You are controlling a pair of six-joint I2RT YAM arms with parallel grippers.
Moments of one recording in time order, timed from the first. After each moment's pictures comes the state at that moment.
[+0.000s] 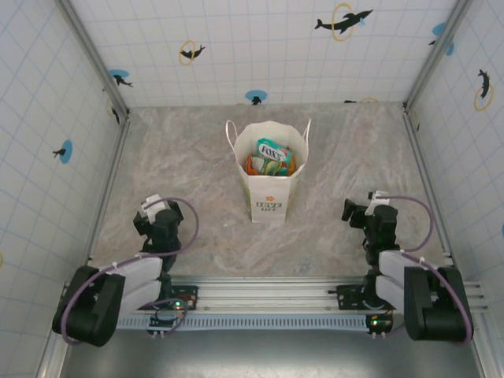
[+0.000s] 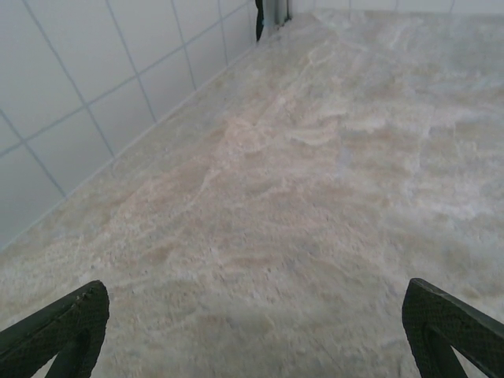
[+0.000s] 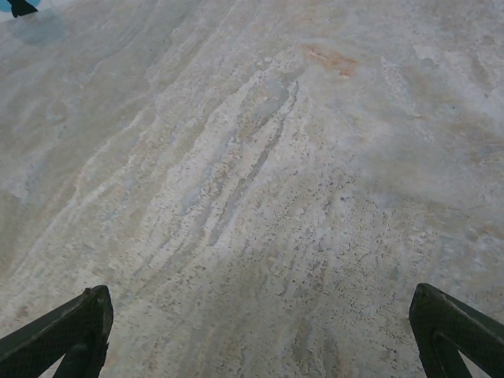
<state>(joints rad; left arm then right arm) -0.26 1.07 0.01 0.64 -0.69 -0.19 0.01 1.11 0.01 0.62 -0.03 0.19</state>
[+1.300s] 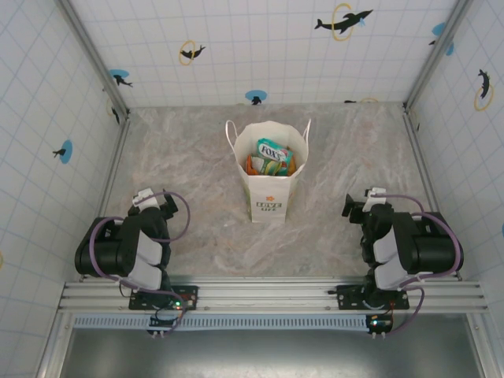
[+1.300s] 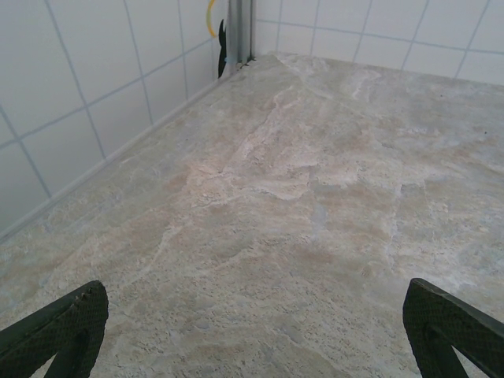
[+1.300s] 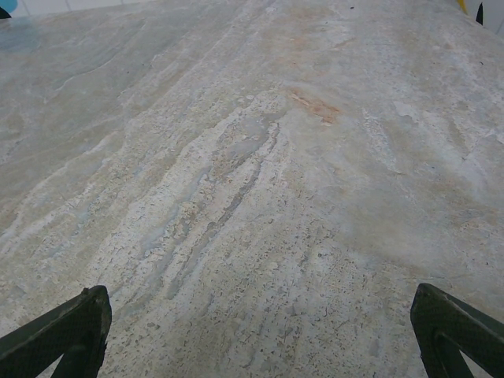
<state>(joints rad) -0.02 1.52 0.00 1.25 -0.35 -0.11 0.03 1.52 0.01 1.13 0.06 0.09</state>
